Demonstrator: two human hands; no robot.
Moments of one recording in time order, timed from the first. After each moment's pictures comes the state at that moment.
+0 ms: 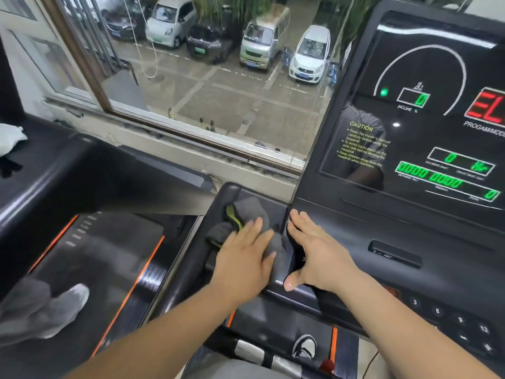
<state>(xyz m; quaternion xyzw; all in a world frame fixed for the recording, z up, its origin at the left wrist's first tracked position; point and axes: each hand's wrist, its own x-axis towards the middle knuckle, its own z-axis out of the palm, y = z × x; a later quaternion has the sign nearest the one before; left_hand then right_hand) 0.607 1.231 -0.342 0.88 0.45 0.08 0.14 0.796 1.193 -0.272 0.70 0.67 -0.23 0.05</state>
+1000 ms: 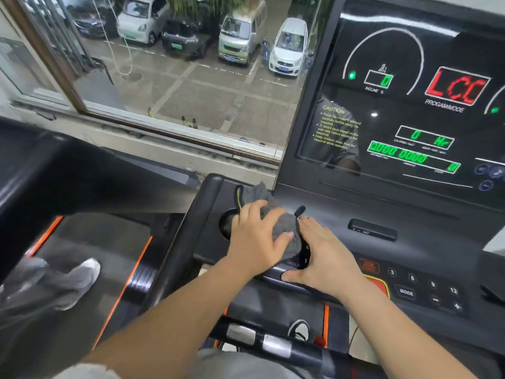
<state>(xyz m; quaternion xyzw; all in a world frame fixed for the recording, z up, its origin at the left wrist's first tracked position) 0.655 1.231 -0.337 0.86 0.42 0.23 0.20 0.805 1.135 -0.276 0.75 0.63 -0.20 -0.08</state>
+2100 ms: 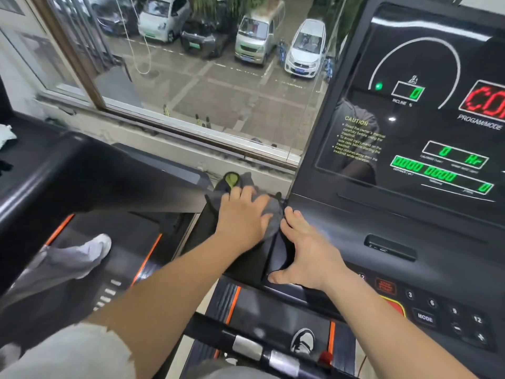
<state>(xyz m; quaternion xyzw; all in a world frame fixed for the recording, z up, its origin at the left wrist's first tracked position) 0.632 1.308 -0.332 0.89 0.46 0.05 0.00 0.782 1.187 -0.276 0.72 0.65 -0.24 -0.02</state>
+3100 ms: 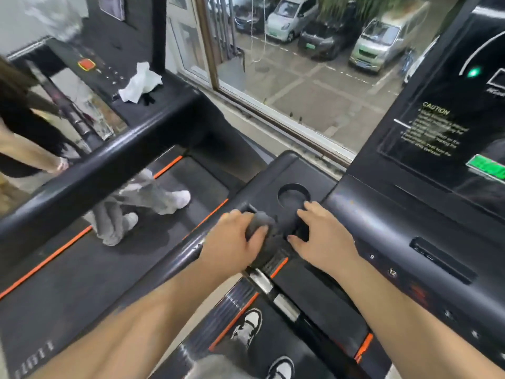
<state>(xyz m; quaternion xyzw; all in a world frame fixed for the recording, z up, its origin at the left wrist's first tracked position) 0.544 1.123 -0.319 0.71 0.66 0.17 0.15 0.763 1.152 -0.280 0.61 0.76 -0.20 -0.05</state>
